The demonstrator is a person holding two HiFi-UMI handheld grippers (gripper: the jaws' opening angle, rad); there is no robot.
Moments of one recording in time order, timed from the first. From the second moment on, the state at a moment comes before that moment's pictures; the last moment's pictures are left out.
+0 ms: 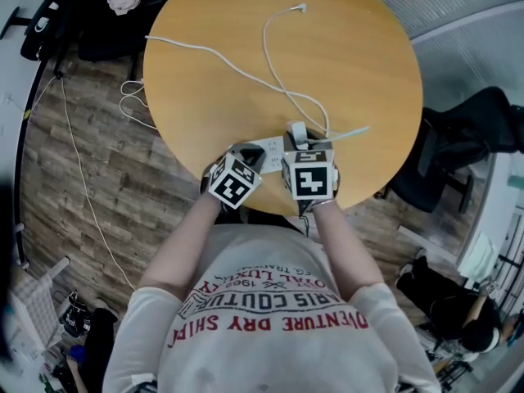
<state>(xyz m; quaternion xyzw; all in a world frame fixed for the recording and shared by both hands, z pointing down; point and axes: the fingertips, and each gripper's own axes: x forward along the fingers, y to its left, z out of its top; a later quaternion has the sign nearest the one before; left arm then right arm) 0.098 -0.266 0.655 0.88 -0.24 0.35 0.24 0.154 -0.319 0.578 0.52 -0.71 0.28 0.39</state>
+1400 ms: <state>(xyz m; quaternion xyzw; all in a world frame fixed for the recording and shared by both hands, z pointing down) 0.059 -0.307 0.347 0.91 -0.41 0.06 0.05 0.163 -0.302 0.377 0.51 -0.85 0.07 0.12</state>
